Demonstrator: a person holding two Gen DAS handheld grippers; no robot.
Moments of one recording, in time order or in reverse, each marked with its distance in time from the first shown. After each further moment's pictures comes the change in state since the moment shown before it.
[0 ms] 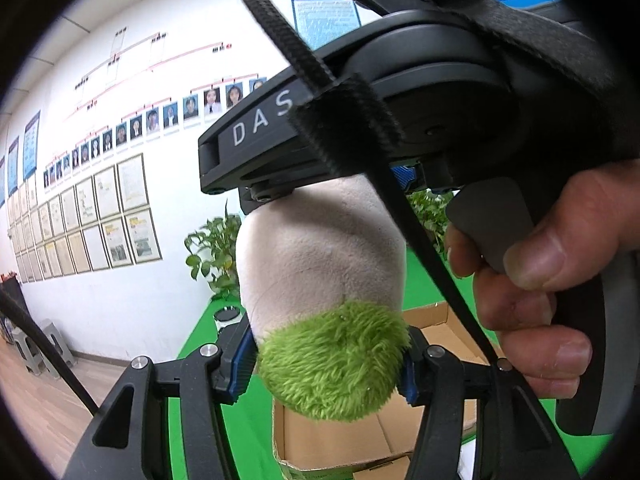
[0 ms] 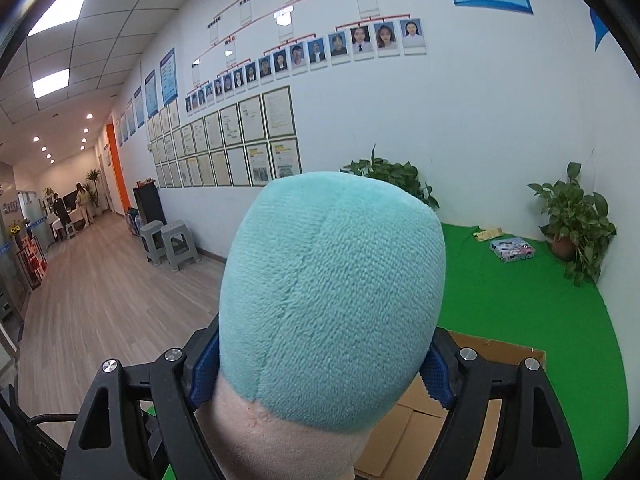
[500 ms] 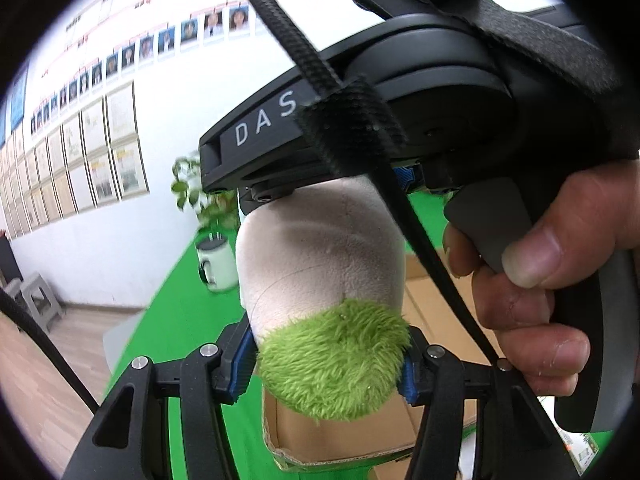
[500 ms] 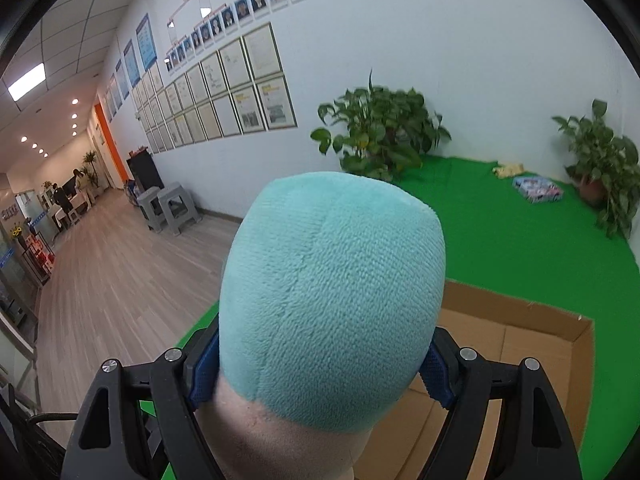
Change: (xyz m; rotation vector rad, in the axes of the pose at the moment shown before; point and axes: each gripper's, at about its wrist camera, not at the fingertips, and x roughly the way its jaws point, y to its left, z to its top) left arm 0.096 0.033 -0.068 -0.070 0.235 -0.026; right arm 0.211 -0.039 -0.046 0.072 0.227 0.040
